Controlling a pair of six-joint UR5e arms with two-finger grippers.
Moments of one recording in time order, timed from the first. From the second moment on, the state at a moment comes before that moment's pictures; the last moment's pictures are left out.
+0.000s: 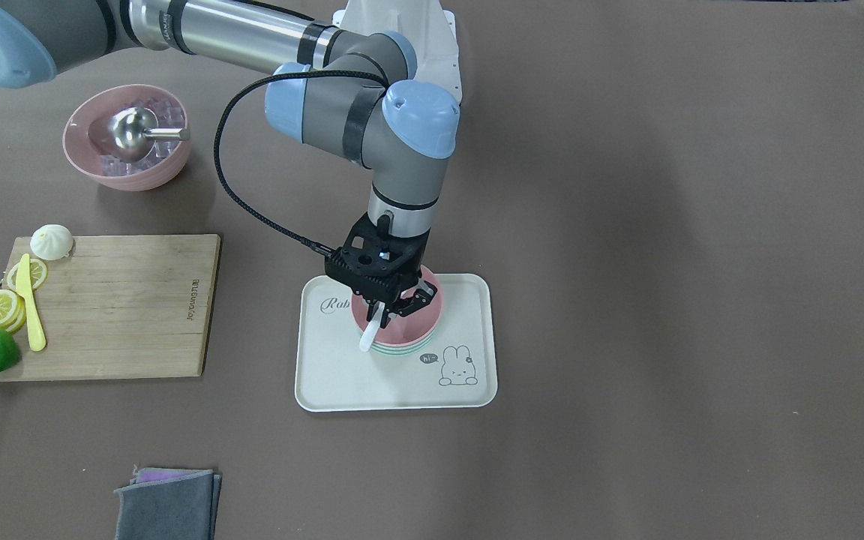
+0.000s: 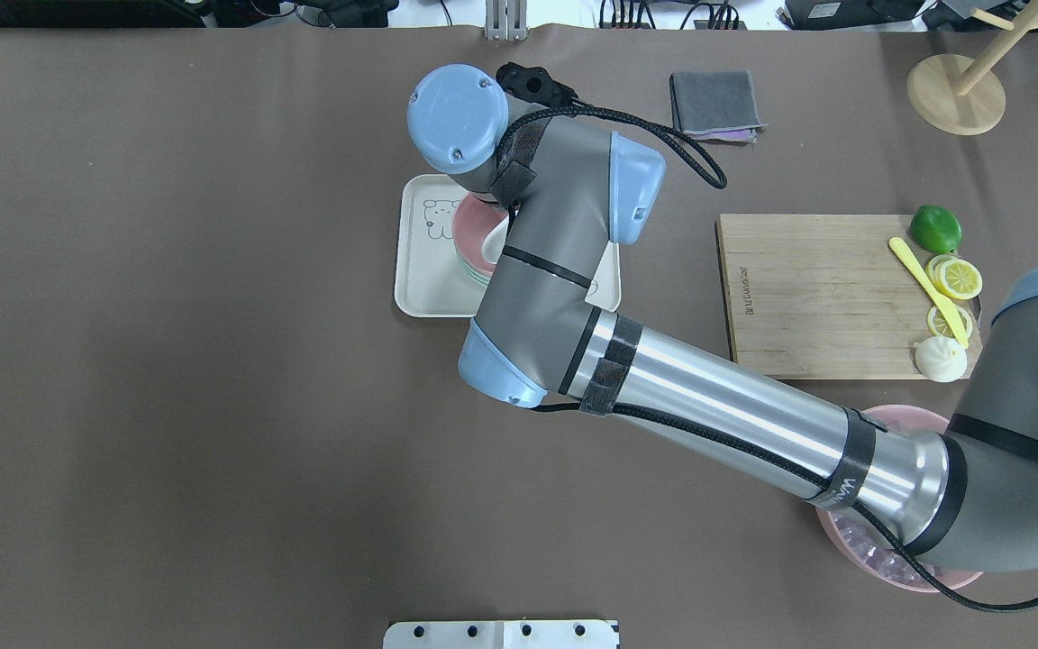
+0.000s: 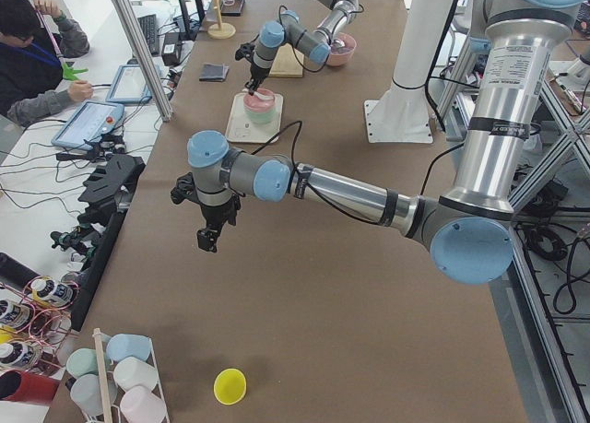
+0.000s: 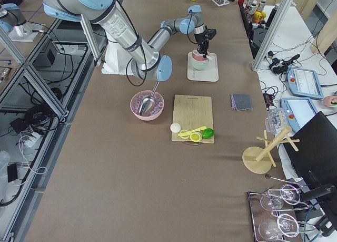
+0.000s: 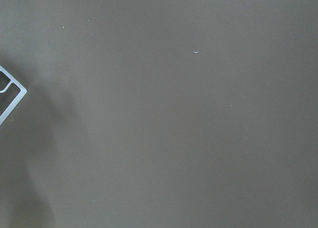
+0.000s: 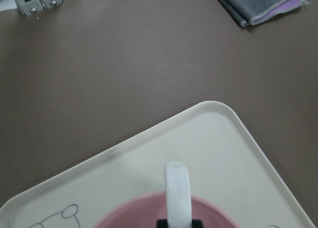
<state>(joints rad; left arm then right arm) -1.43 -1.75 -1.66 -1.55 -2.26 0.12 0.59 -0.54 1.29 -1.65 1.56 1.63</state>
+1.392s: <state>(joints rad) -1.43 -1.75 -1.61 -1.57 -2.26 -0.02 0.66 -0.62 1.37 -1.64 1.61 1.34</state>
